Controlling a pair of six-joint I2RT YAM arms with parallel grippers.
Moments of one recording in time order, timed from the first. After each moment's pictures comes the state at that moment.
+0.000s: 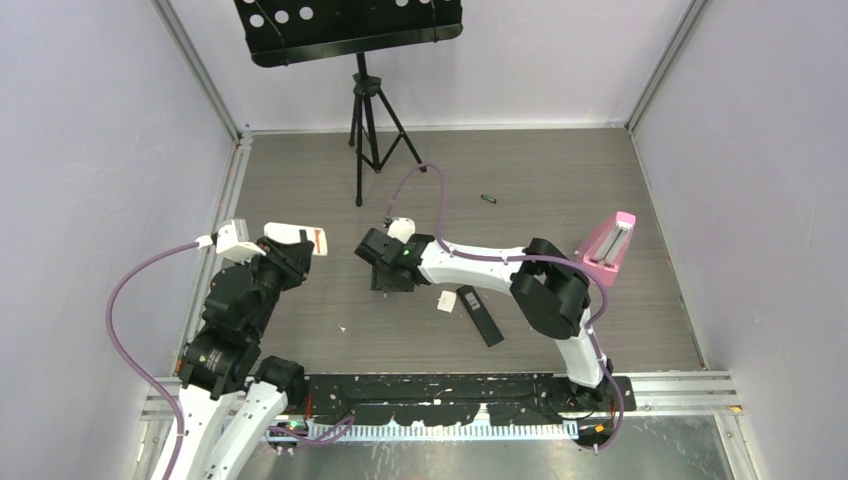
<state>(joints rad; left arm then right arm) -0.32 0.39 0.72 -0.50 -0.18 -0.65 1.08 2.03 1.54 -0.58 0.28 1.01</state>
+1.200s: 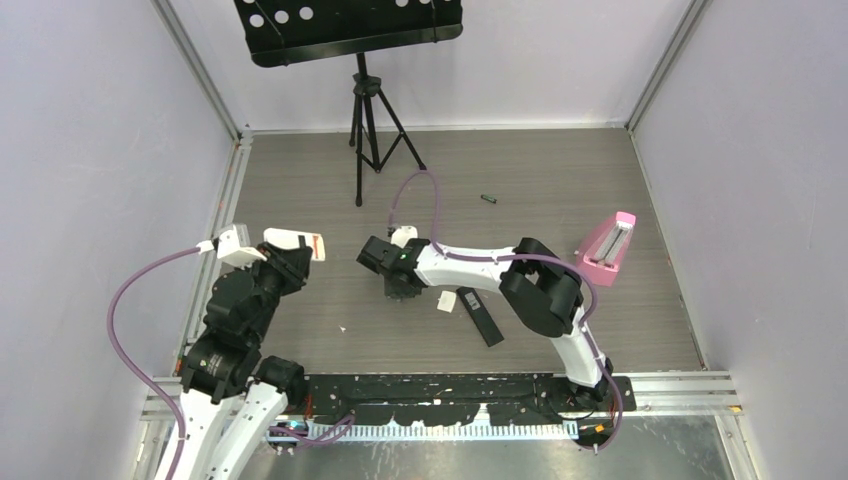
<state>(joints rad) -0.32 0.35 0.70 -0.54 -0.21 -0.63 1.08 2.10 1.54 -0.65 0.32 0.98</state>
